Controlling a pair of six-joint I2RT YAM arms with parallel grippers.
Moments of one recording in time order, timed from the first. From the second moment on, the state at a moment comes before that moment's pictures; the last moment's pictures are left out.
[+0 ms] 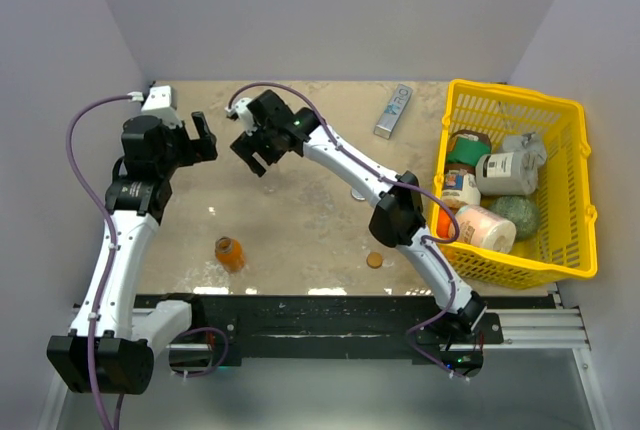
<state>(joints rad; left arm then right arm) -0.02 1.02 1.05 -0.41 0.00 -0.18 0.86 2.47 2.56 -0.92 -0.01 -0.08</state>
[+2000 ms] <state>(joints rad) -0.20 1.19 0.79 0.11 0.85 0.19 0.69 1.82 1.88 -0.62 -0.58 -0.27</state>
